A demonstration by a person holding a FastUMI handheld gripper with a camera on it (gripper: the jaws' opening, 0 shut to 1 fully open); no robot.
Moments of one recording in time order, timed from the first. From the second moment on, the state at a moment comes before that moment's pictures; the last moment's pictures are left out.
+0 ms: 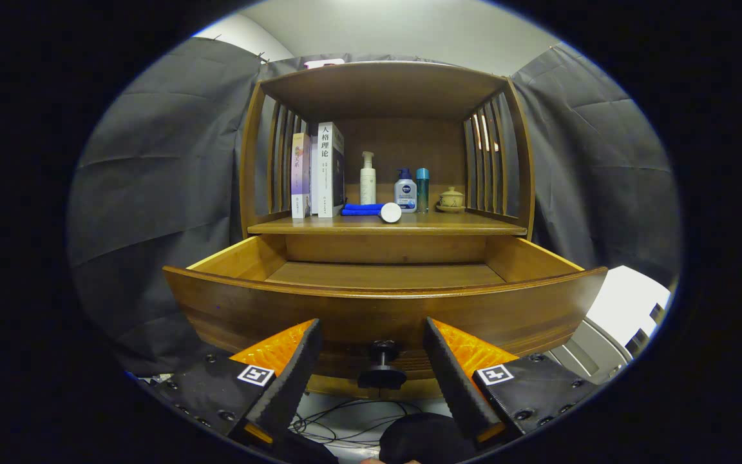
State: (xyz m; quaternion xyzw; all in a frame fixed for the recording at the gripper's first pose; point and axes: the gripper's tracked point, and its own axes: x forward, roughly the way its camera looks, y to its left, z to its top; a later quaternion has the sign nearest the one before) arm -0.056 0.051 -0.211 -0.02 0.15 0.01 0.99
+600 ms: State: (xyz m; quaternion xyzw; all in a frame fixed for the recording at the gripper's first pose) arm -0.037 0.049 -0.209 -0.02 0.13 -0.01 0.99
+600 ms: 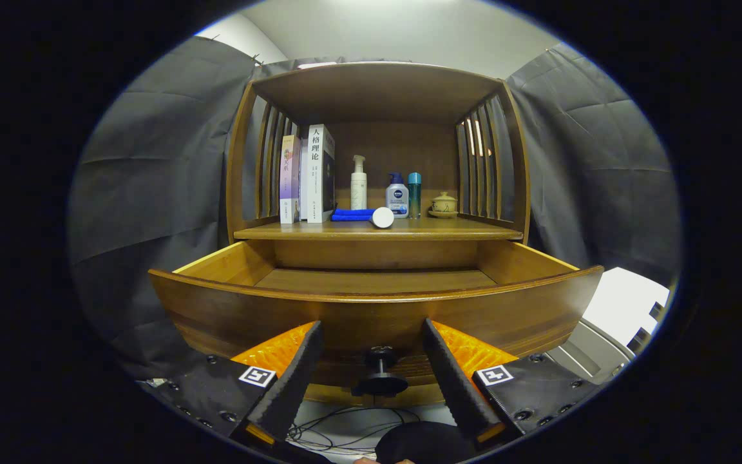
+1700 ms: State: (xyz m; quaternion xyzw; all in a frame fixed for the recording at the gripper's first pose) arm 0.091 0.051 -0.208 0.00 0.12 -0.02 0.99
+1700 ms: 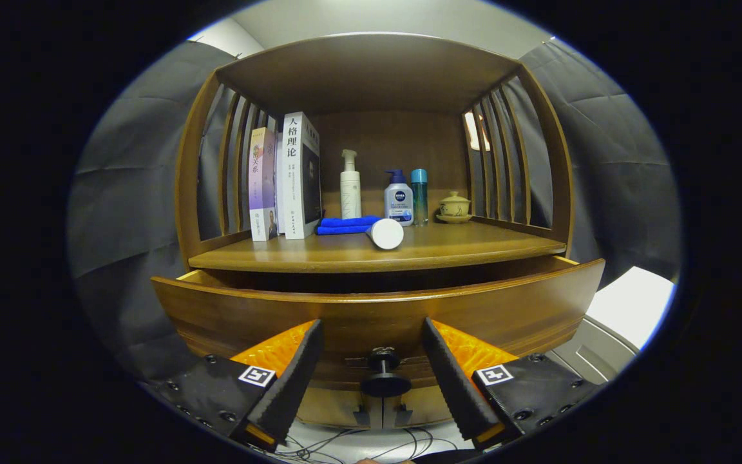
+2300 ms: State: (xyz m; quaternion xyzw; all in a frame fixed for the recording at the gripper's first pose) arm 0.127 0.050 -0.213 0.00 0.12 -0.02 0.99
